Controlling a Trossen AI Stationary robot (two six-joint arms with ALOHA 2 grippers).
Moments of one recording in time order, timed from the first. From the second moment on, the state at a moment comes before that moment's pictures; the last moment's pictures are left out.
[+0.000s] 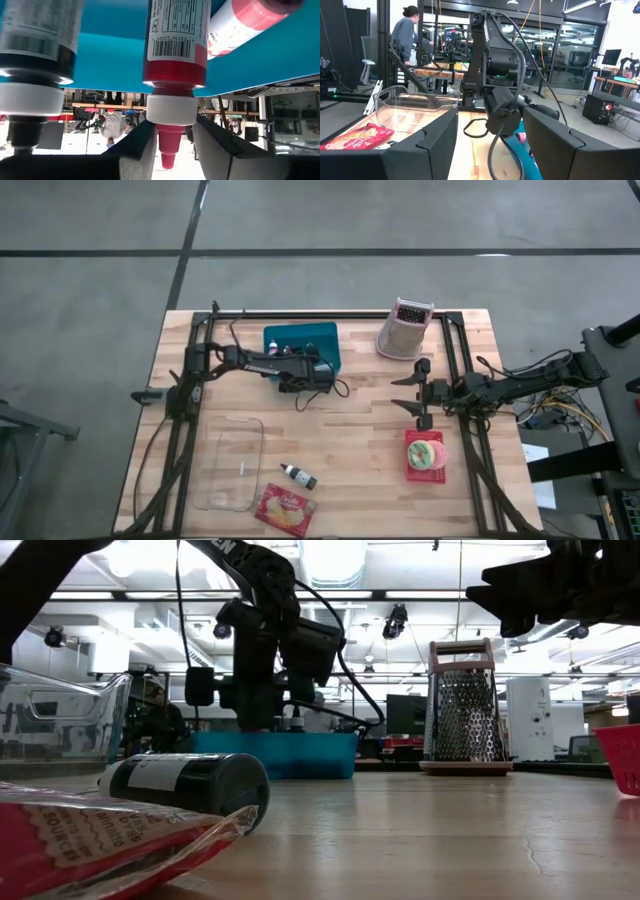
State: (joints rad) left arm 0.12 2.10 1.45 -1.18 -1.06 1.21; right arm 0.15 0.68 0.07 0.76 0.18 -0.10
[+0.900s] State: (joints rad) left arm 0.08 2.08 1.56 -1.55 -1.08 0.75; right arm 0.15 0.68 0.07 0.76 0.18 -0.10
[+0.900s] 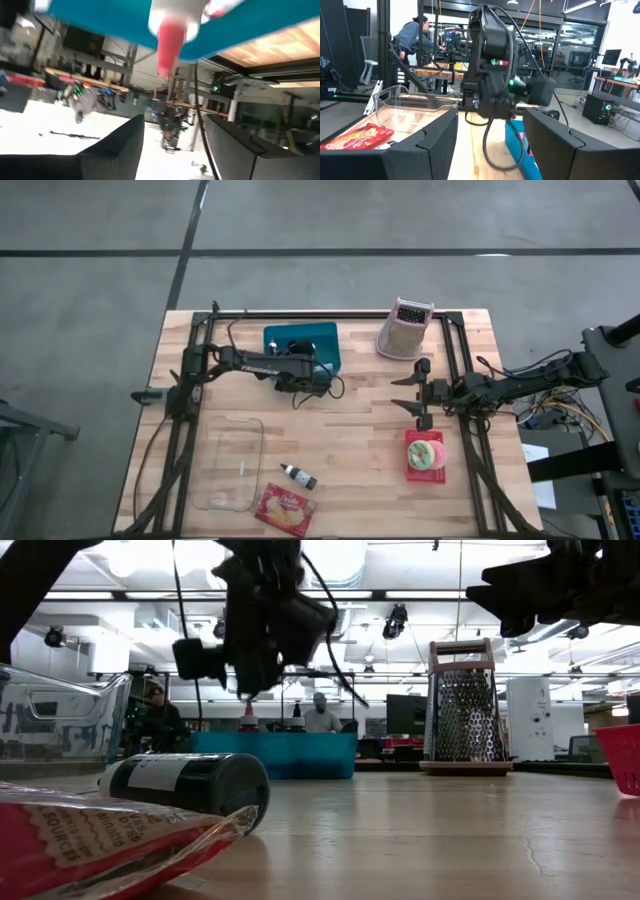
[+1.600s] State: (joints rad) left arm 0.03 1.76 1.58 -1.54 -0.65 0.32; right arm 0.15 0.68 0.07 0.76 0.18 -0.09
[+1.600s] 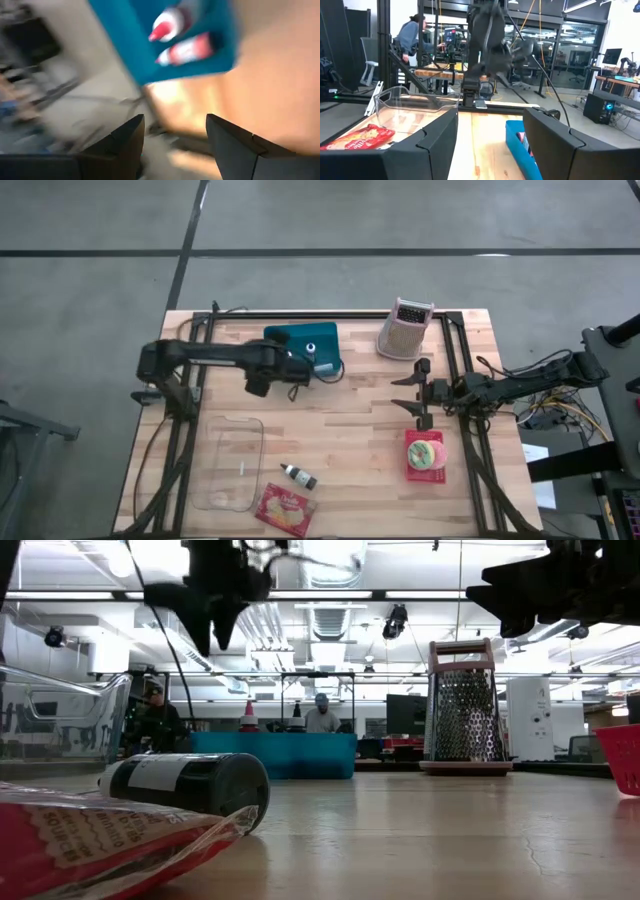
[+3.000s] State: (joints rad) left arm -0.33 1.04 0.47 0.42 -0.13 0.12; right arm 0.15 0.68 0.07 0.75 0.18 -0.10
